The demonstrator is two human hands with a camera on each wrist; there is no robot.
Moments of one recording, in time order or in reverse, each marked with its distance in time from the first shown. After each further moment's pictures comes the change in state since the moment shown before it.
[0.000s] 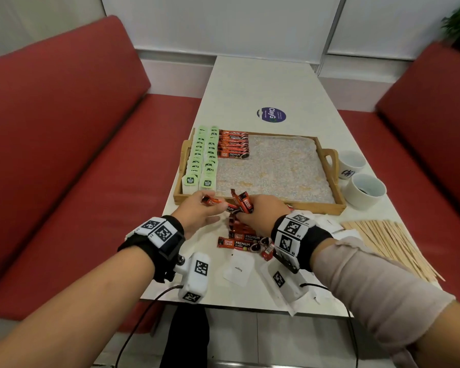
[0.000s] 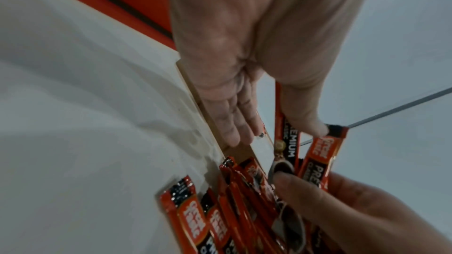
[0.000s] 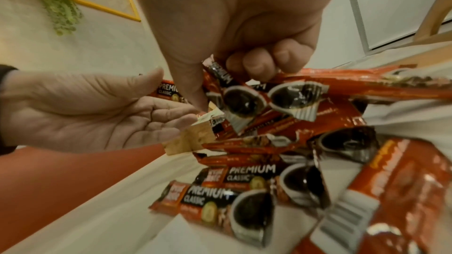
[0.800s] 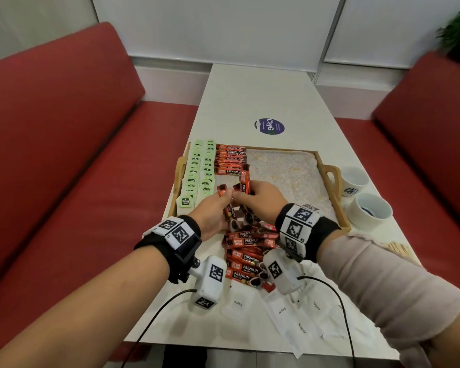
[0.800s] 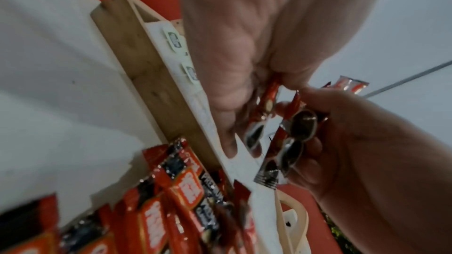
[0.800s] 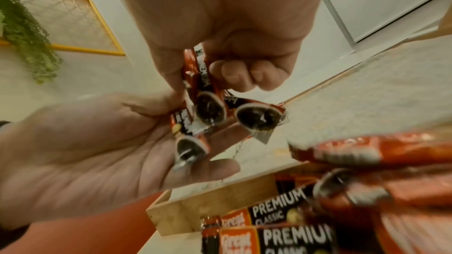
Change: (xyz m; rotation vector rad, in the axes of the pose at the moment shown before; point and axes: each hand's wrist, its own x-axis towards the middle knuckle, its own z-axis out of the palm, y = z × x) left_hand 0.034 0.044 0.035 -0.138 -0.187 -0.058; right_hand 0.051 -0.009 -0.040 0.470 0.113 -0.089
